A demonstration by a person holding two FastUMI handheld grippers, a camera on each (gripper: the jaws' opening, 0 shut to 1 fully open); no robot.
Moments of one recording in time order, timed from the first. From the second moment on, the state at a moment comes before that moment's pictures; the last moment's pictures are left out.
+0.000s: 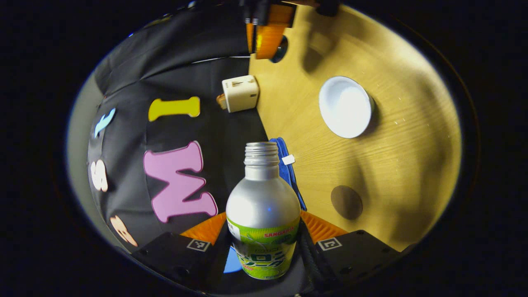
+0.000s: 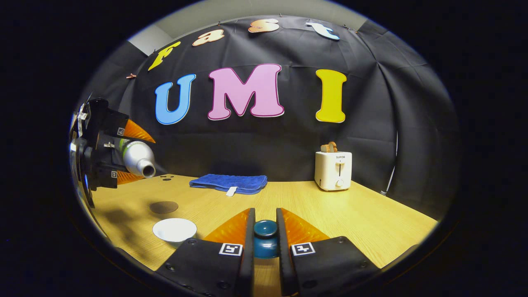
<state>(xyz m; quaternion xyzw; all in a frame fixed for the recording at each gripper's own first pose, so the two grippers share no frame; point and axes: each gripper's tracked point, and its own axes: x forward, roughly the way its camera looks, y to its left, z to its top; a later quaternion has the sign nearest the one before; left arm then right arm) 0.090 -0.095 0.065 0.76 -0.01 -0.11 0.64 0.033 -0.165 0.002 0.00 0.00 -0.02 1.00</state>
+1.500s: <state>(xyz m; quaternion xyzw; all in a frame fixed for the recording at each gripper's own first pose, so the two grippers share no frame) 0.199 -0.006 0.026 -0.01 -0.03 -0.07 1.00 0.031 -0.174 0.001 0.00 0.00 -0.06 1.00</state>
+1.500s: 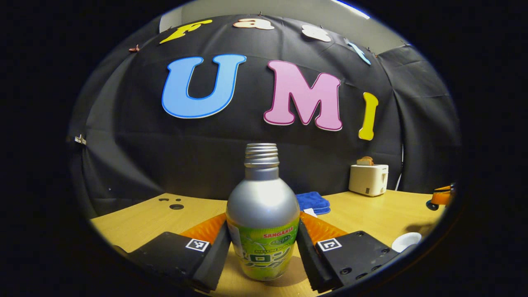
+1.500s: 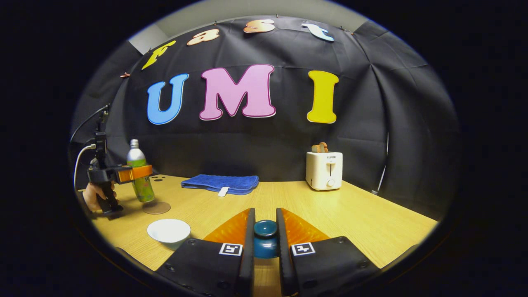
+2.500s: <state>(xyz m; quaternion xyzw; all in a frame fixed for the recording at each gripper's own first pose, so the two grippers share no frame) 0.140 -0.022 0.015 0.01 0.01 -0.07 1.00 0.029 -0.174 0.002 0.00 0.00 -0.06 1.00</state>
